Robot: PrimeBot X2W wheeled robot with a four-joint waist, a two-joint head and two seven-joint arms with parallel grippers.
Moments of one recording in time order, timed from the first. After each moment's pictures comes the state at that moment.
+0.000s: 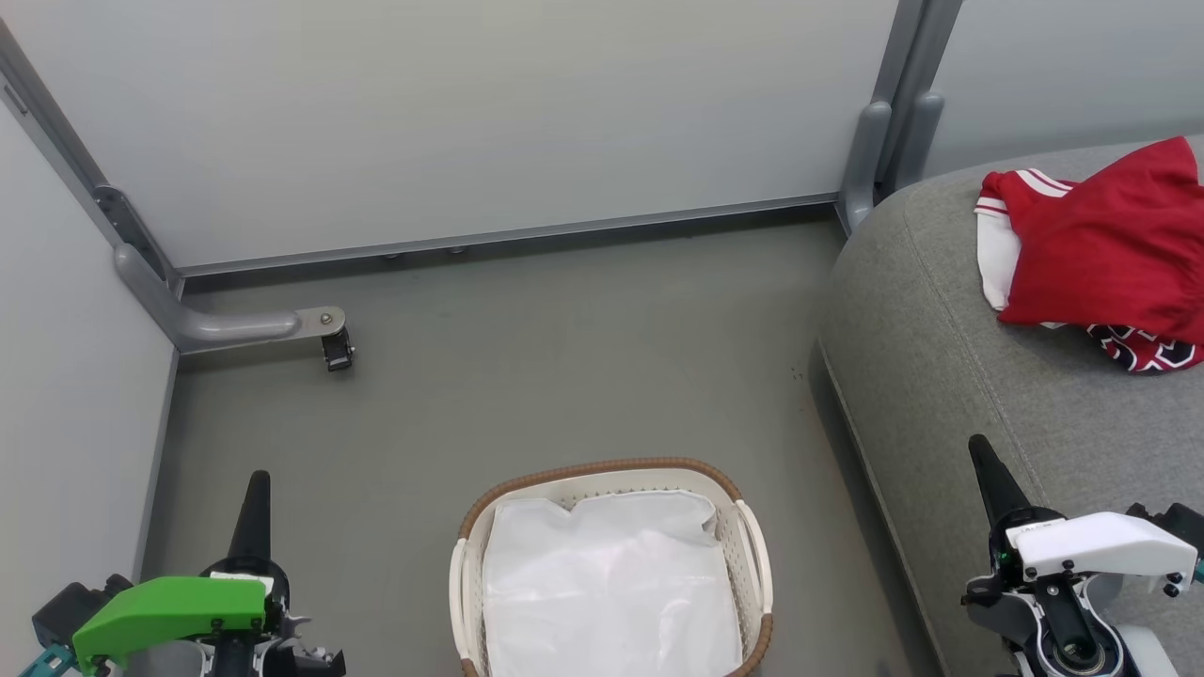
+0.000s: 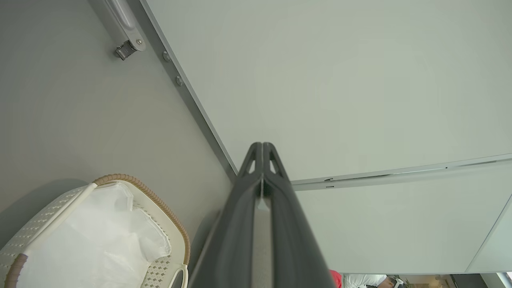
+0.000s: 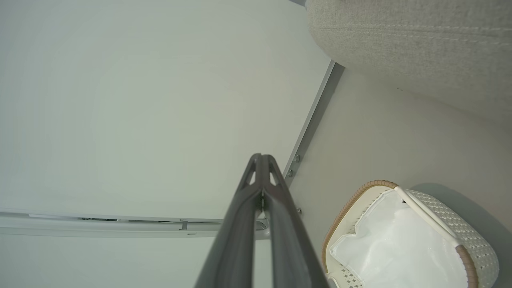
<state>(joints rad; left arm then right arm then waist) -0.07 0.04 0.10 0.27 -1.34 -0.12 0.04 -0.12 -0.05 -0.08 0.29 1.36 0.13 0.04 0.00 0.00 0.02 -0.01</state>
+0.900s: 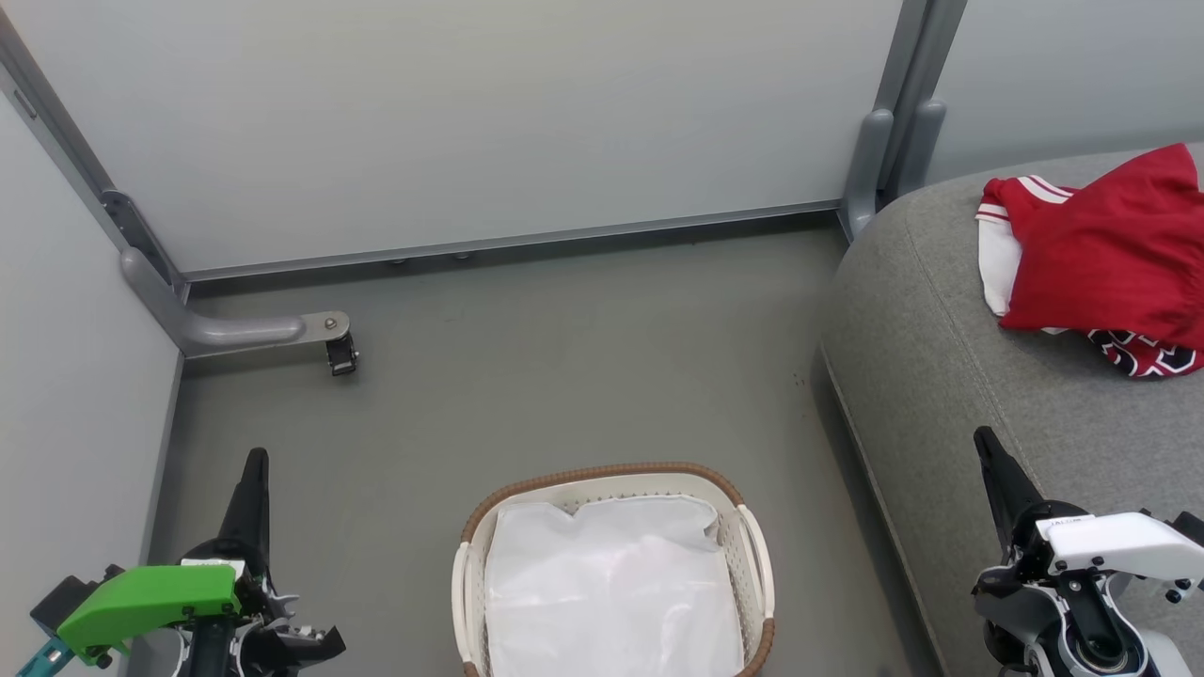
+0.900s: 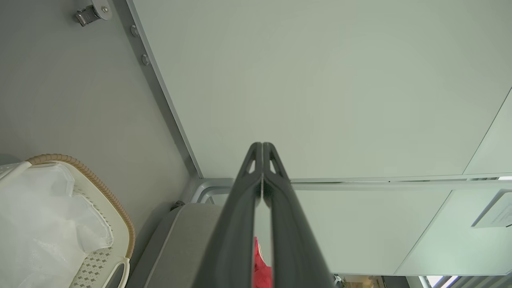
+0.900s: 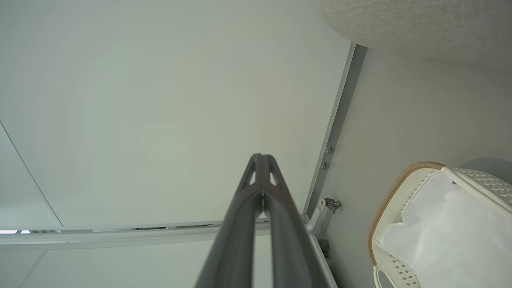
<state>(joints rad) -0.09 0.05 0.11 0.25 -1.55 -0.12 0.10 -0.12 -0.05 -0.11 0.26 1.55 0.13 0.10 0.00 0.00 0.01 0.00</state>
